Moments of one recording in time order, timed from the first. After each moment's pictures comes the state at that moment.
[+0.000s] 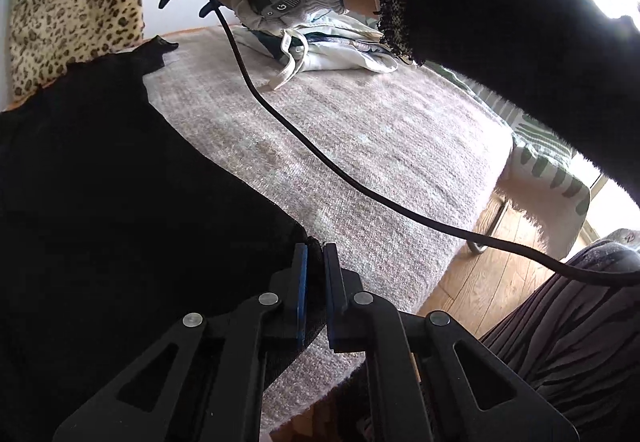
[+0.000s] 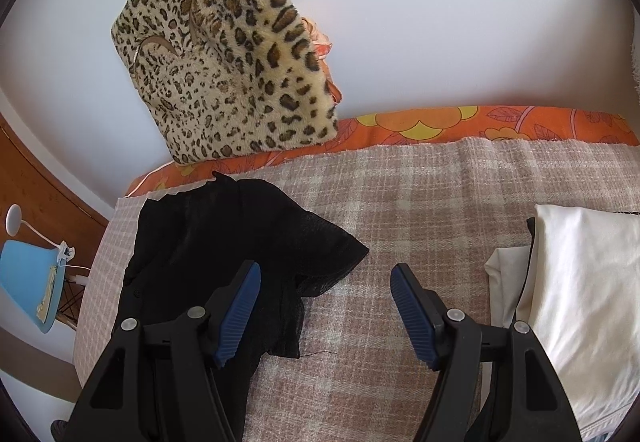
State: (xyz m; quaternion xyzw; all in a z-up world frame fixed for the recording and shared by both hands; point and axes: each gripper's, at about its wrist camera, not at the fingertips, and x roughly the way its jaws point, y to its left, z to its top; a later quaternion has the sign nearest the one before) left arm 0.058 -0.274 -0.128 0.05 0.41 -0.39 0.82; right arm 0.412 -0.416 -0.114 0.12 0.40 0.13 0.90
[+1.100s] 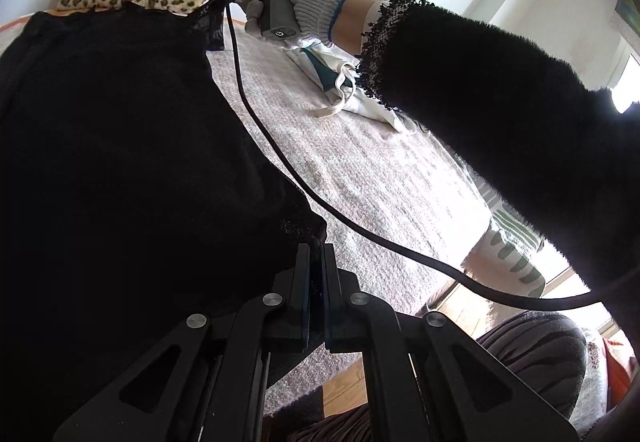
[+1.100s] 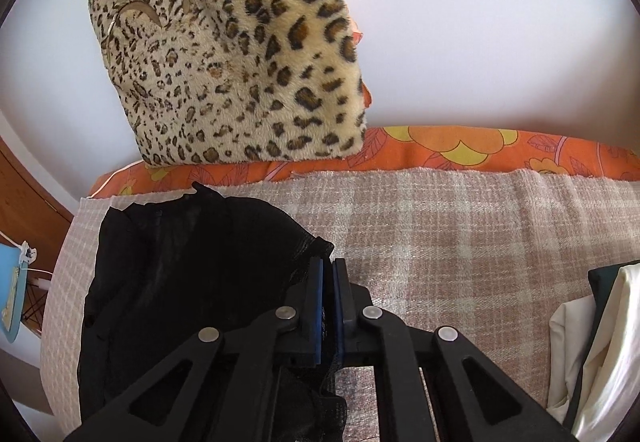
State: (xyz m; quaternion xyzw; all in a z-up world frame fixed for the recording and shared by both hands) left arm 0.072 -0.218 -0.129 -0.12 0.42 -0.37 0.82; right arm 0.466 -0.346 -0.118 0.06 0.39 0.08 0.92
